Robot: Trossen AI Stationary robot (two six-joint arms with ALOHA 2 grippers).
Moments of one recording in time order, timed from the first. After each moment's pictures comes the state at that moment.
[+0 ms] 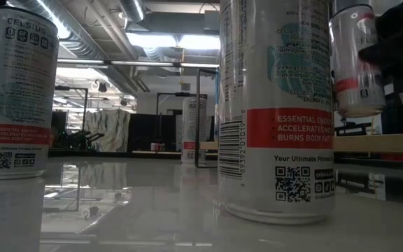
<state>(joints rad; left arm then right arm) -0.14 1.95 1.79 0.01 -0.46 -0.41 0.25 0.26 0.09 0.05 0.10 0.14</state>
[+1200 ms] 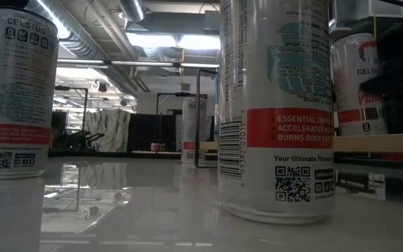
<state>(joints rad) -0.14 2.16 1.79 0.29 -0.46 -0.39 0.25 0.27 0.02 0.02 0.12 0.07</state>
